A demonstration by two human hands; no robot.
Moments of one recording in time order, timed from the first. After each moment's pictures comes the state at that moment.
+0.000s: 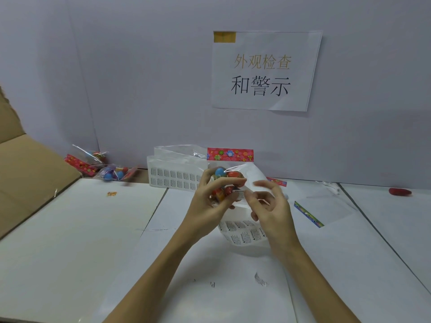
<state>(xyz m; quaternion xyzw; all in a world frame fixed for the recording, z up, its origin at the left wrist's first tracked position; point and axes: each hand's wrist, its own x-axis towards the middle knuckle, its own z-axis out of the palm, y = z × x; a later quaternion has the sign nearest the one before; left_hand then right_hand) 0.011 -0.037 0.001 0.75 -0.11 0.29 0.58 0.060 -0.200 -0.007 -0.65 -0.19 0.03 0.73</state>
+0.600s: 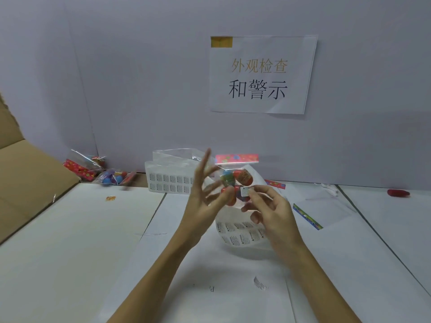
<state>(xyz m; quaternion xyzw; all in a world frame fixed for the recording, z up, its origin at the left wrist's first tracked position) 0.006 -0.038 0.012 0.68 -0.09 0.28 0.67 0.065 -0.206 0.000 -0.61 -0.20 0.07 0.76</state>
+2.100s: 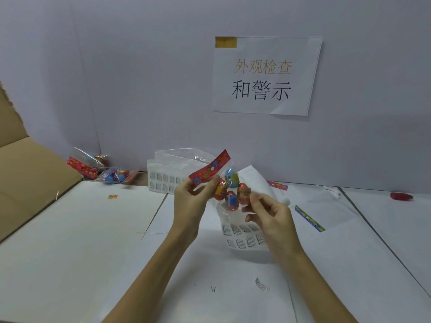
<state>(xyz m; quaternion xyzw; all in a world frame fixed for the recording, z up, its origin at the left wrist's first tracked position) 0.015 -0.025 0.005 0.59 0.08 0.34 0.73 0.060 -0.202 -0.009 -0.63 -0.22 0.05 0.74</state>
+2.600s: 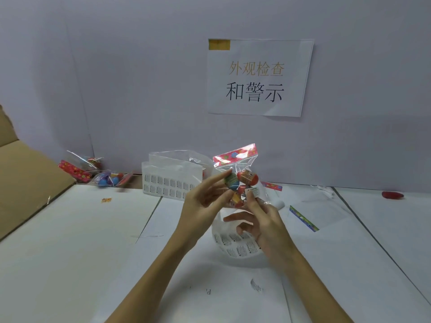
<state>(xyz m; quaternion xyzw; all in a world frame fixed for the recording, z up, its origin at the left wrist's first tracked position) 0.007 -0.040 0.007 0.71 -0.07 0.28 0.64 0.055 -0.204 -0.001 -0.61 -0.23 0.17 0.74</state>
